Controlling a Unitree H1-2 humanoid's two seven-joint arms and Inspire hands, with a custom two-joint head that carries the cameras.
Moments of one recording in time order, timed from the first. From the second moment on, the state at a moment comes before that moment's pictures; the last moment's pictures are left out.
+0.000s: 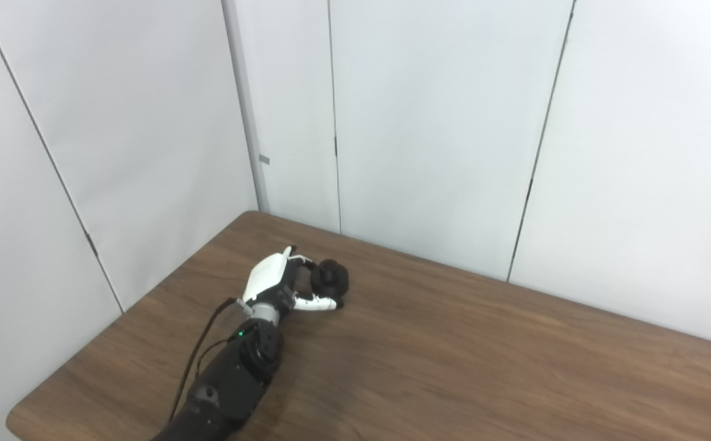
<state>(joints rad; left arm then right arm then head) -0.41 0.46 -0.02 0.54 0.44 0.19 0.26 0.35 -0.44 -0.27 -0.18 0.22 -0.16 0.29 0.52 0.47</state>
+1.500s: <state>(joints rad) -0.30 0.39 -0.07 0.41 0.44 -0.03 0.34 0.29 -0.39 -0.26 -0.25 0.11 -0.05 0.22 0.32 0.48</state>
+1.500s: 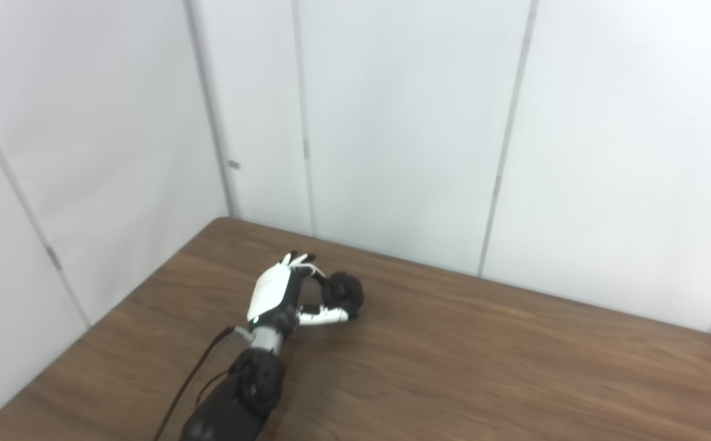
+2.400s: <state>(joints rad) -0.03 0.39 -0.18 -0.12 0.50 0.01 -0.11 -0.14 -0.58 -0.19 -0.21 -0.37 0.34 0.14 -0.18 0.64</state>
